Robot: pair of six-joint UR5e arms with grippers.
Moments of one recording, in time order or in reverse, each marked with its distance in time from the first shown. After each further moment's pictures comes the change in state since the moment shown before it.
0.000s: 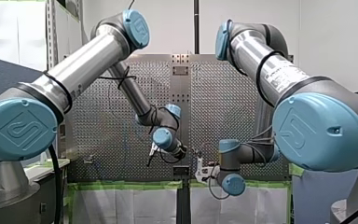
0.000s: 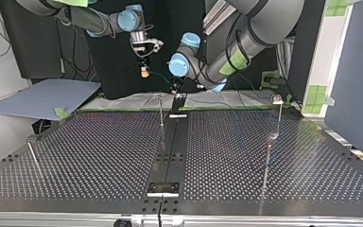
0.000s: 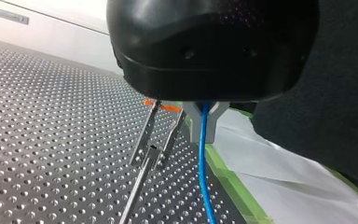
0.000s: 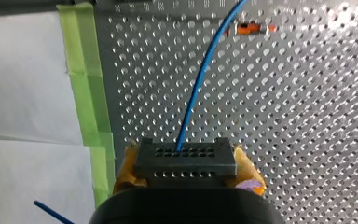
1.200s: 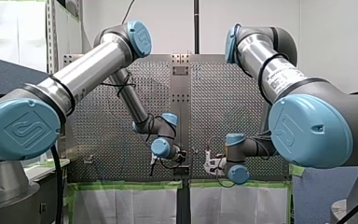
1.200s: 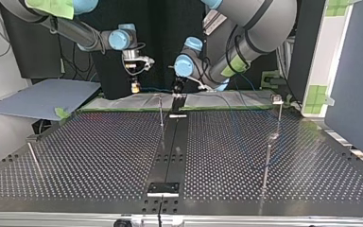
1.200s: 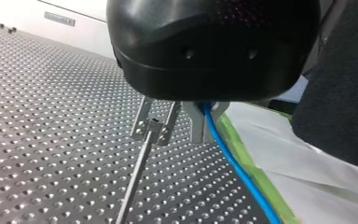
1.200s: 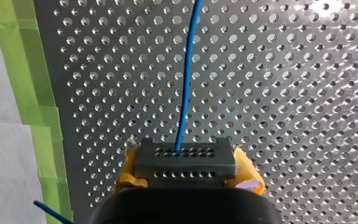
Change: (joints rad) left arm 0.032 -0.061 0.000 0.153 0.054 -0.101; right arm -0.104 0.015 -0.150 0.097 -0.058 -0.036
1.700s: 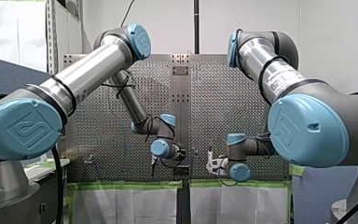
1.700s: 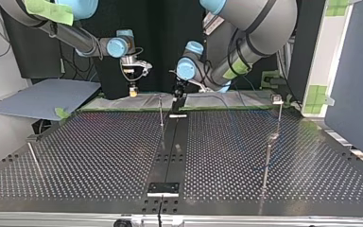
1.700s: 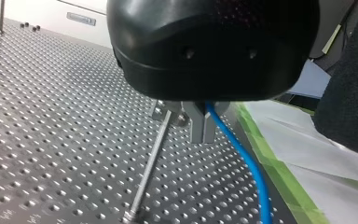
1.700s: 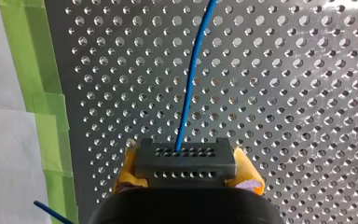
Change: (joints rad) left arm 0.020 -0.022 0.028 0.036 0.022 -0.027; right arm -0.026 0.027 -0.078 0.089 -0.012 -0.015
